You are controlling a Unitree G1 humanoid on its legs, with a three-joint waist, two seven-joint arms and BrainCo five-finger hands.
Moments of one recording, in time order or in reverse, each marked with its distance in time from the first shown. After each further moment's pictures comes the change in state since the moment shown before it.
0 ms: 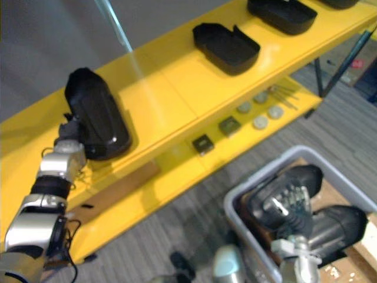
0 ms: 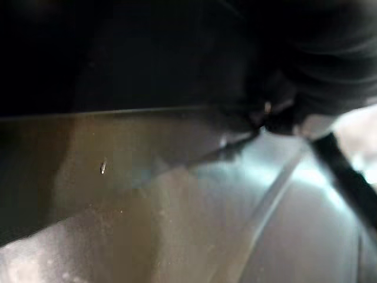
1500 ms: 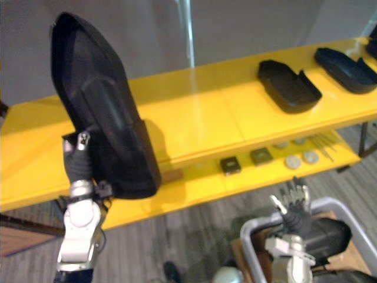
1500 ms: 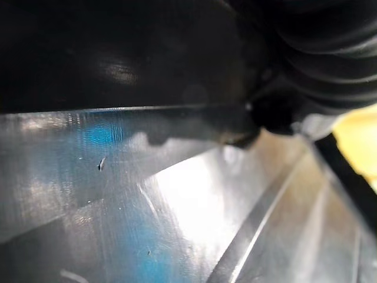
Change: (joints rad) left arm 0.741 -0.408 0.073 -1.023 0.358 -0.546 -0.029; right arm 0.013 0.116 -0.001 -0.045 -0.057 -0.041 -0.006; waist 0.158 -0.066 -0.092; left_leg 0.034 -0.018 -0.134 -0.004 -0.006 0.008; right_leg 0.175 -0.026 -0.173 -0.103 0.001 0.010
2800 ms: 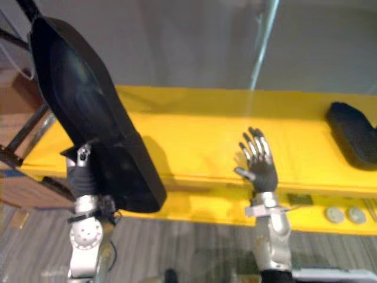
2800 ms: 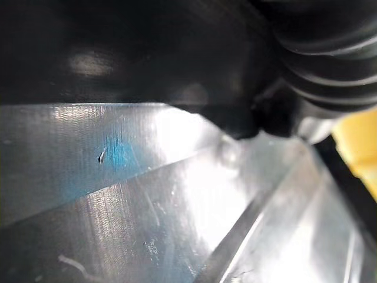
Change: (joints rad) left arm 0.230 -0.112 0.002 -0.044 -0.112 -0.271 -0.131; right arm -0.382 -0.091 0.228 0.154 0.056 -0.138 0.274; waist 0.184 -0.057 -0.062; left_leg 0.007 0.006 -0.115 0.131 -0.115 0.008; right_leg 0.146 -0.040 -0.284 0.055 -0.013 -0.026
